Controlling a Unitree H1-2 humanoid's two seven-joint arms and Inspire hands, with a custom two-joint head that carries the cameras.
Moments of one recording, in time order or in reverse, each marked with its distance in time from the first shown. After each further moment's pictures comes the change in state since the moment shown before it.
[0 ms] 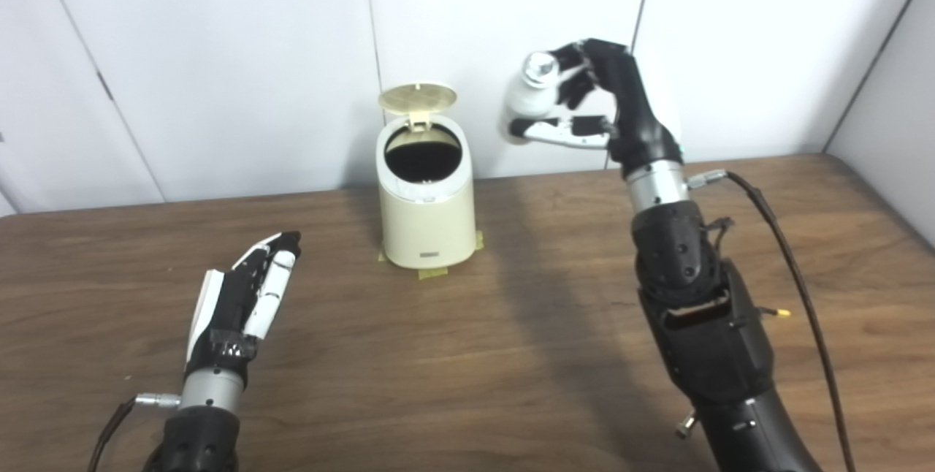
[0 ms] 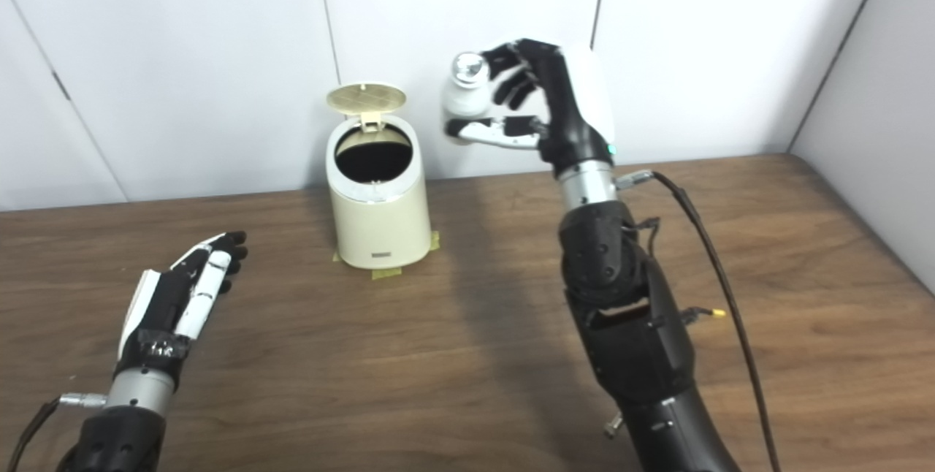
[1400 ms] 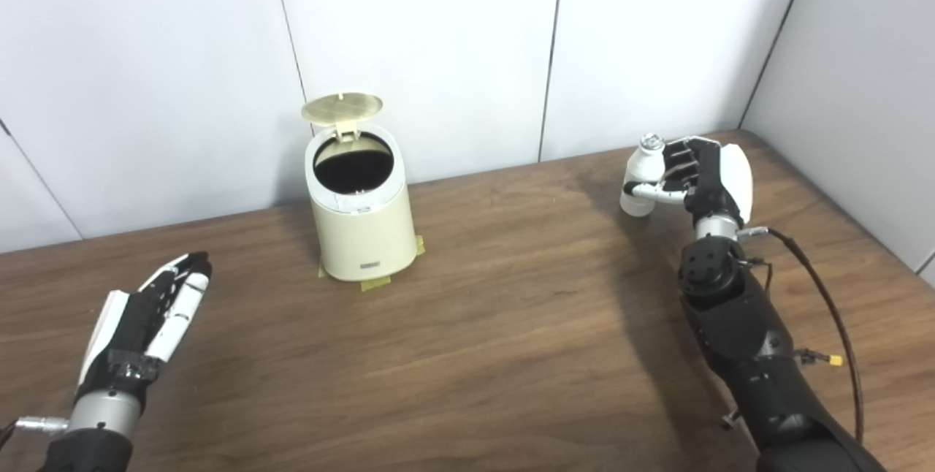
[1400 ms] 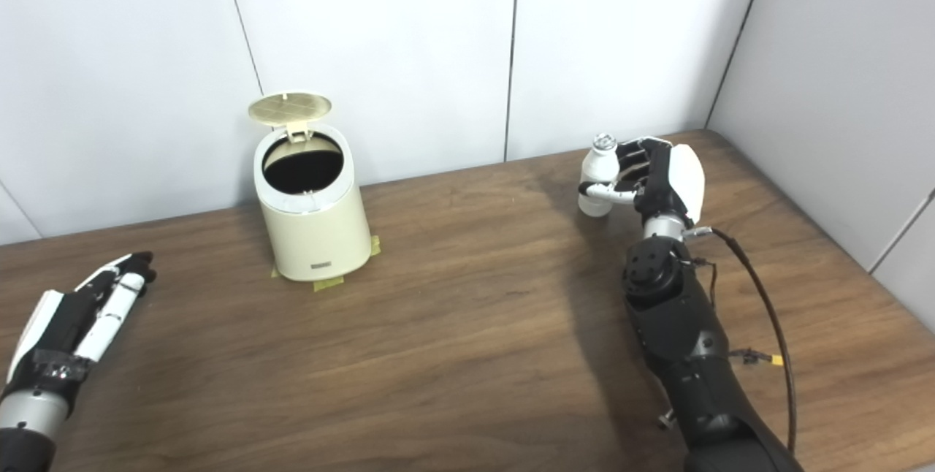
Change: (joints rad) left arm -0.095 0.129 0.045 0.095 0.044 0.000 -0.169; right arm 0.080 -0.221 -0.247 0.643 0.083 -0.063 -0.314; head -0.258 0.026
